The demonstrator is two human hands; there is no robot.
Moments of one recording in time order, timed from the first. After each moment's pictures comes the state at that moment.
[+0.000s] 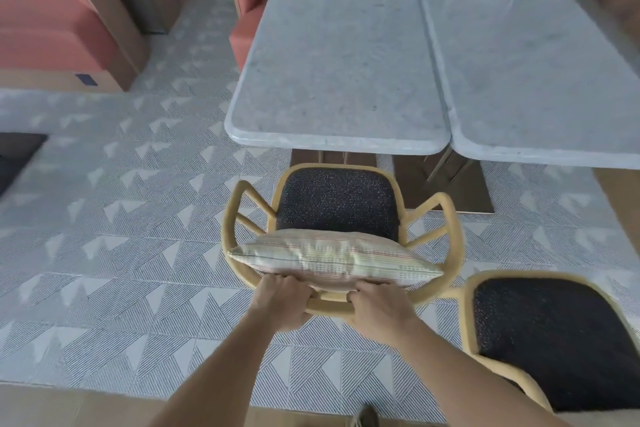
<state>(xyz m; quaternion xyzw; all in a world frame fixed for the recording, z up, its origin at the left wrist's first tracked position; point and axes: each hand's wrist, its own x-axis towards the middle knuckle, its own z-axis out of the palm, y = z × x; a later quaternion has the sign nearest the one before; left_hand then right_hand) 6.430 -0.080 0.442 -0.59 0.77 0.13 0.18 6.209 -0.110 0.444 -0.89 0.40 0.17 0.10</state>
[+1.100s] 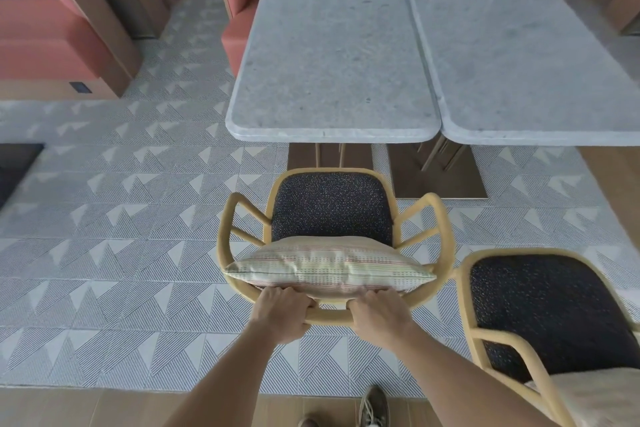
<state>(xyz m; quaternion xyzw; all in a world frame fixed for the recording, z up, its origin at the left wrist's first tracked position) 6.440 -0.026 0.438 -0.59 0.77 0.16 0.19 6.219 -0.056 0.446 -0.88 0.42 0.21 0.11</state>
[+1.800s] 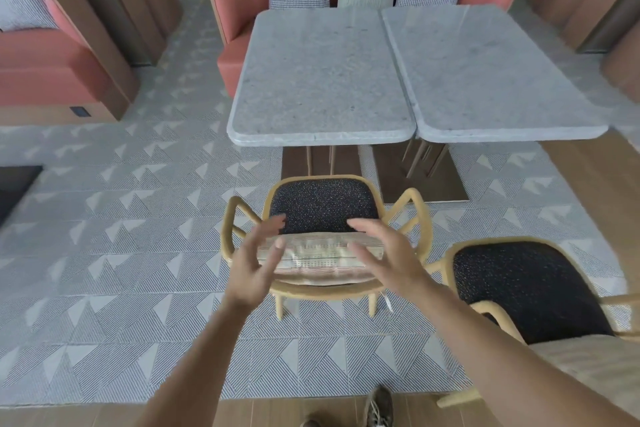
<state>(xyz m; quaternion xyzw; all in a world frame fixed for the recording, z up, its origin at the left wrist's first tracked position) 6.459 0.017 0.559 -0.60 0.59 0.31 -0.44 6.199 -0.032 0.577 -0.73 0.48 -0.26 0.42</state>
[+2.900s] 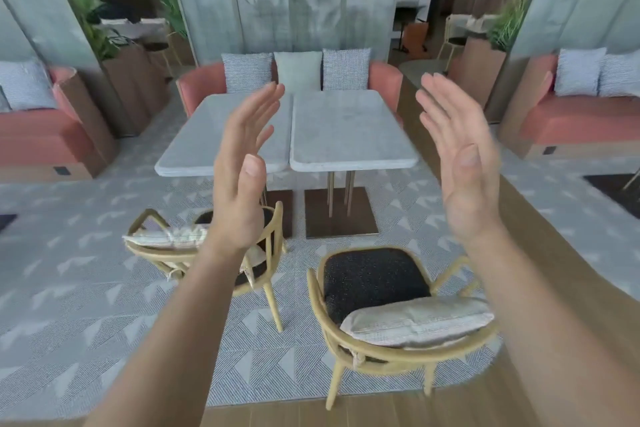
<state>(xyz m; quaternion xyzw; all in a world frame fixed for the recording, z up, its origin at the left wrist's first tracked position) 5.985 0.229 0.853 -0.28 0.68 0.19 -0.65 5.743 0.212 0.866 -0.70 0.23 -0.62 0.26</state>
